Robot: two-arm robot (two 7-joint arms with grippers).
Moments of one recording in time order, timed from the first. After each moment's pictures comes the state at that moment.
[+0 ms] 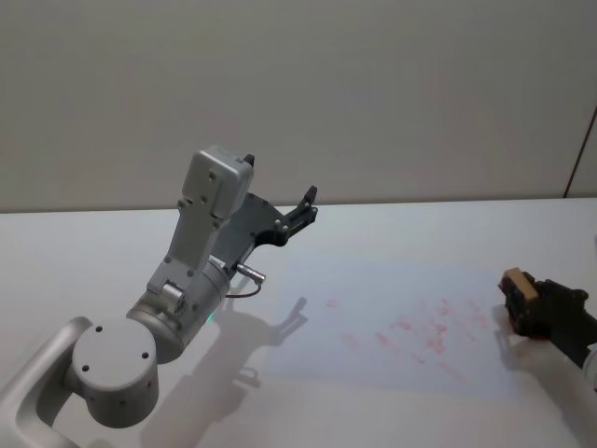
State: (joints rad) left arm -0.24 0.38 0.45 -1.63 -0.20 0.01 -0.01; right arm 0.02 0.36 -0.17 -1.52 0.28 0.13 0.21
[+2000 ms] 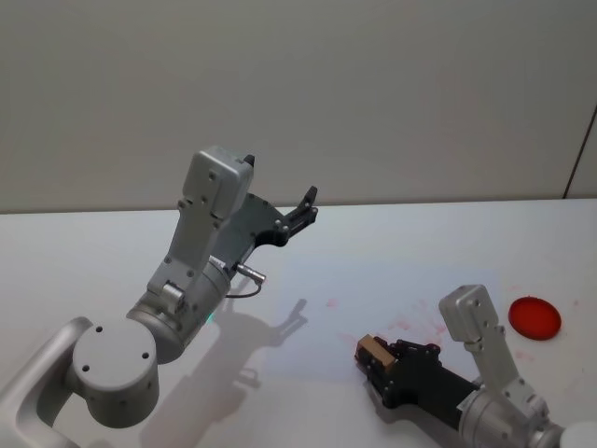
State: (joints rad) left arm -0.24 0.38 0.45 -1.63 -0.20 0.01 -0.01; right arm 0.03 0.22 -0.35 -1.45 0.14 0.11 0.43
